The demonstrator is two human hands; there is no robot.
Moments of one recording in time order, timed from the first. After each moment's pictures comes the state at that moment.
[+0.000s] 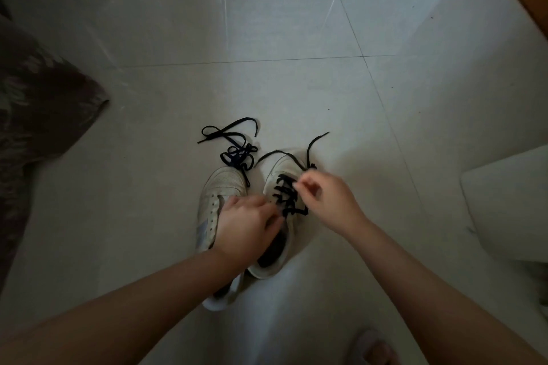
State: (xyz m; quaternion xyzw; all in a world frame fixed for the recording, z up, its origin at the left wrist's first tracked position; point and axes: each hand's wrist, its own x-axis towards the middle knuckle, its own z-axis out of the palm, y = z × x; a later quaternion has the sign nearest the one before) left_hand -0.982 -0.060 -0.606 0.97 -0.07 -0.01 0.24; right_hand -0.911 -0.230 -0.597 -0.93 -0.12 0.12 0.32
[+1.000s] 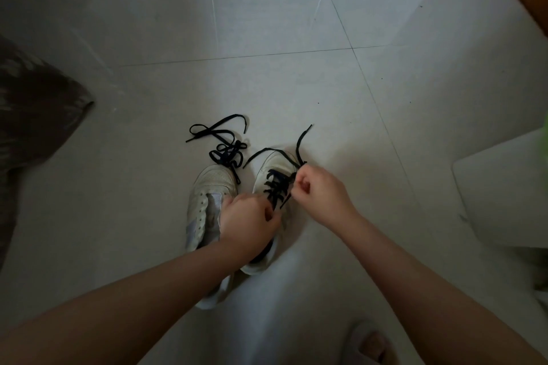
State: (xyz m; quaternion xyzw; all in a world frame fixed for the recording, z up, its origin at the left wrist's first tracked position) left_hand -0.971 -0.084 -0.604 0.96 0.03 -0.16 0.23; right_hand -0.912 -0.229 -0.594 -0.95 -0.08 0.15 0.25
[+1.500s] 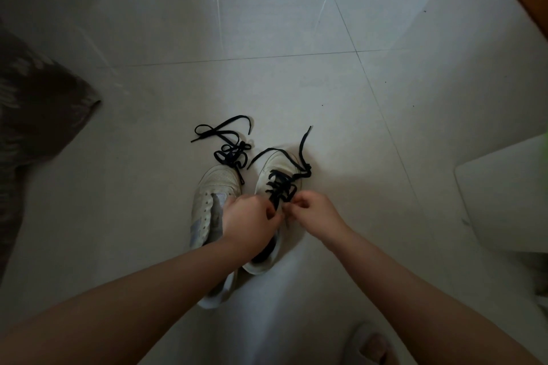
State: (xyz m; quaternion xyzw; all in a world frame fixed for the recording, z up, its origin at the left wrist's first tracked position) left_hand -0.970 -0.080 -0.607 0.96 0.05 -0.15 0.25; right_hand -0.936 -0.219 -0.617 -0.85 0.10 0.30 0.43
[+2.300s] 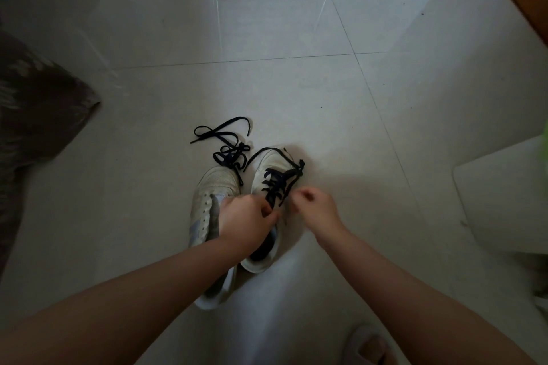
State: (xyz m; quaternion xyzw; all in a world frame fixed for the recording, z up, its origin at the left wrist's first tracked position) left_hand -0.968 -0.076 -0.606 0.94 0.07 -0.15 0.30; right_hand -0.929 -0.216 -0.621 -0.82 0.20 0.22 0.48
